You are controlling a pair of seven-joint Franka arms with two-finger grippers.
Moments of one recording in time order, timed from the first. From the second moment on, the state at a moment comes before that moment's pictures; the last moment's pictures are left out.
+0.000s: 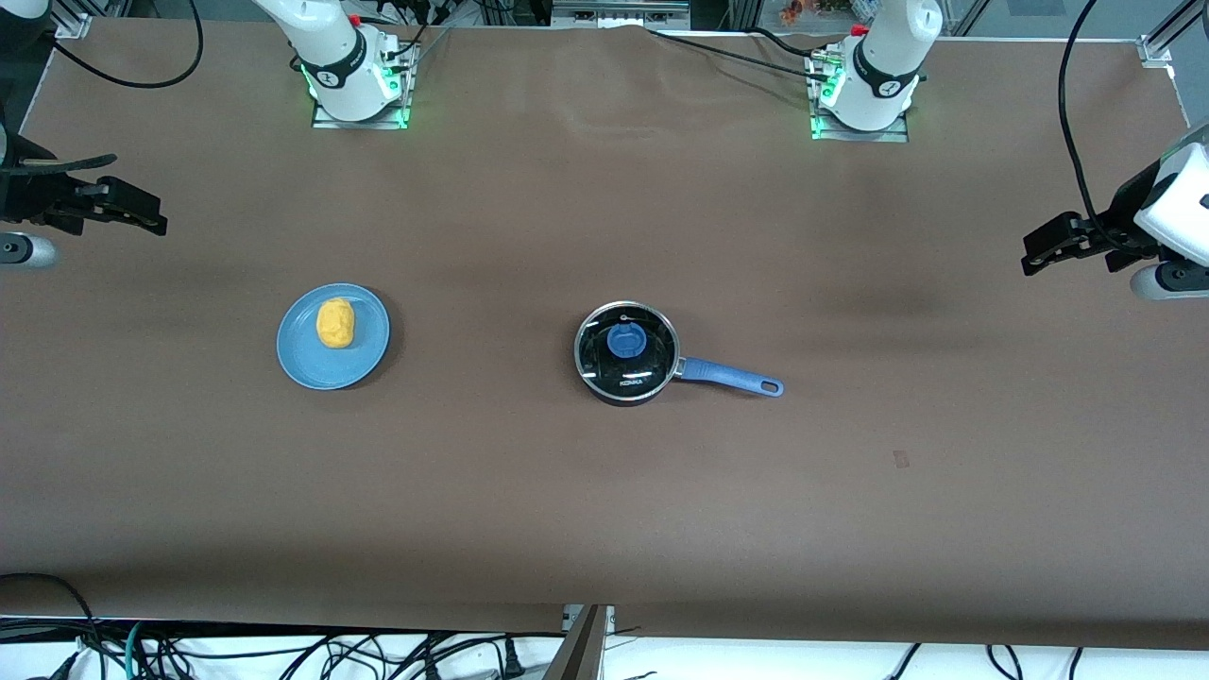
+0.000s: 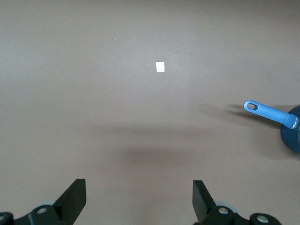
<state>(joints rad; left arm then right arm) -0.05 0.08 0.04 -1.55 0.02 1.59 -0.09 -0.04 0.08 0.03 -1.51 -0.03 1.46 -0.03</state>
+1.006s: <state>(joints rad) -0.05 0.09 0.04 -1.55 0.02 1.57 -0.09 -0.04 0.11 0.03 -1.51 -0.01 1.49 -0.03</state>
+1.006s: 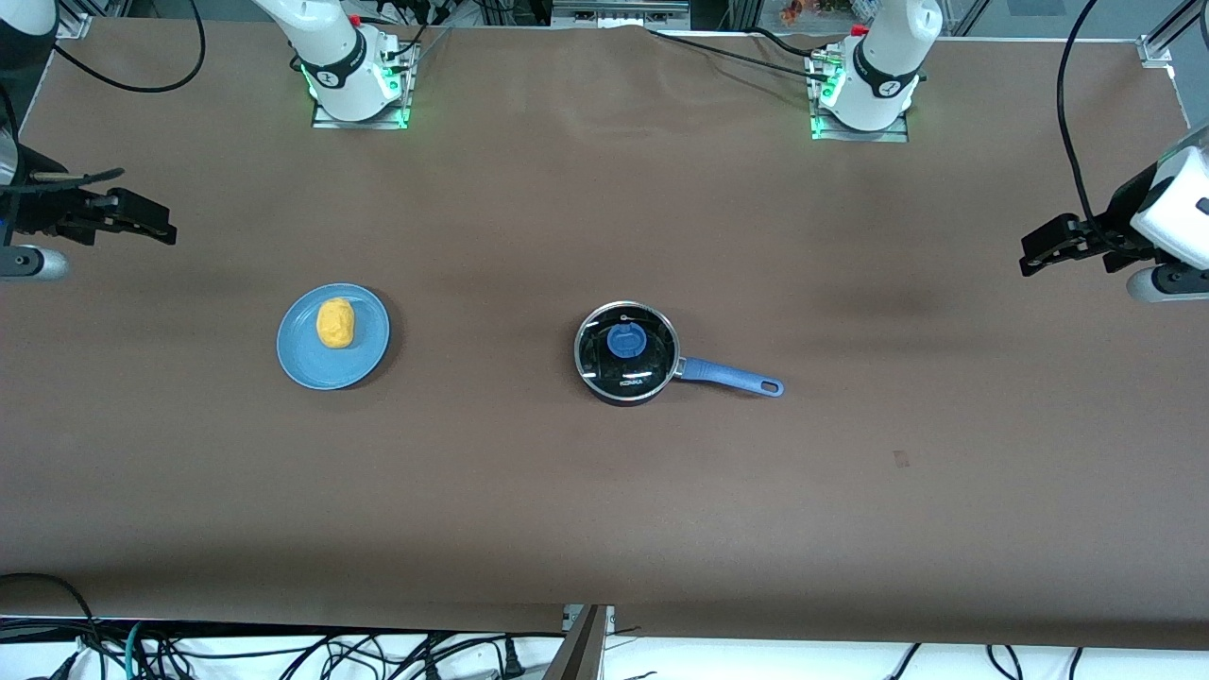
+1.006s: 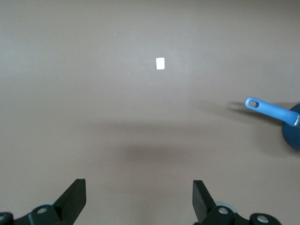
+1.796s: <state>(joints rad) -0.10 0.31 -0.28 -1.55 -0.10 1.77 -0.60 -0.03 0.32 0.04 -1.52 0.00 1.60 -0.03</state>
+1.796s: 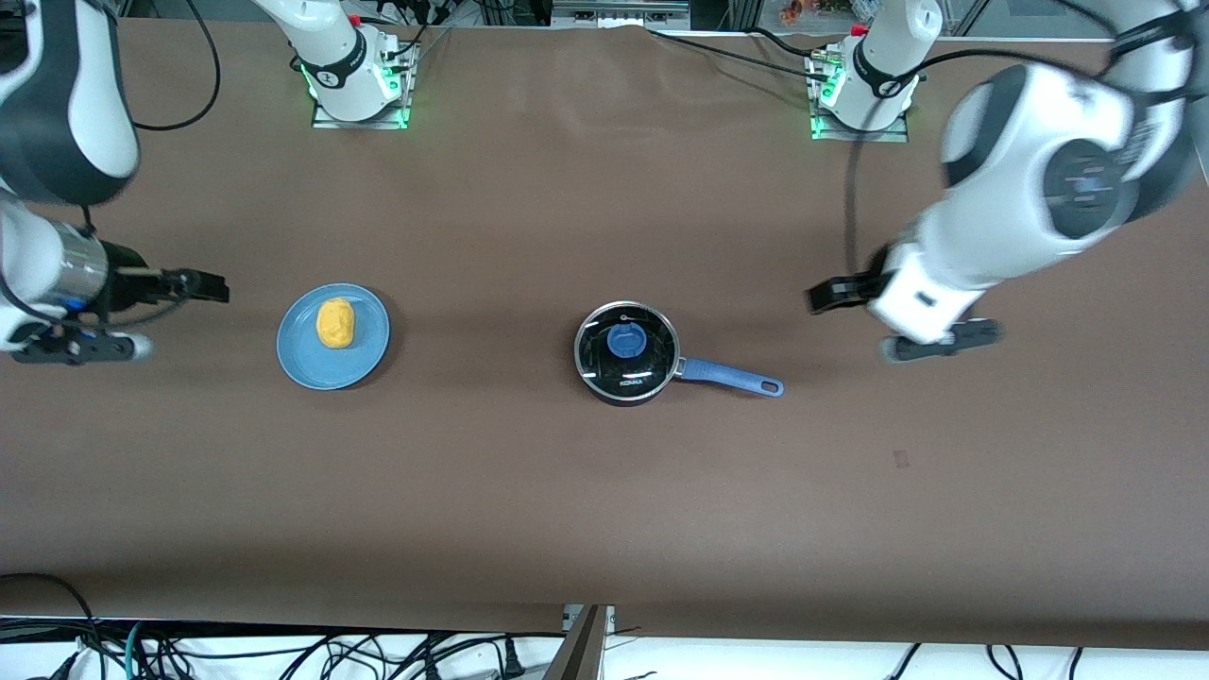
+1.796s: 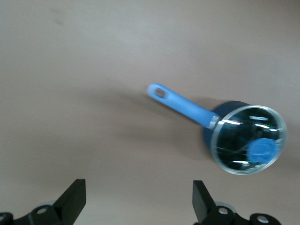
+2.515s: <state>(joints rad) -0.40 0.64 -0.30 -1.45 -0.04 2.05 -0.94 -0.01 0.37 0.10 -1.87 0.00 2.05 0.15</state>
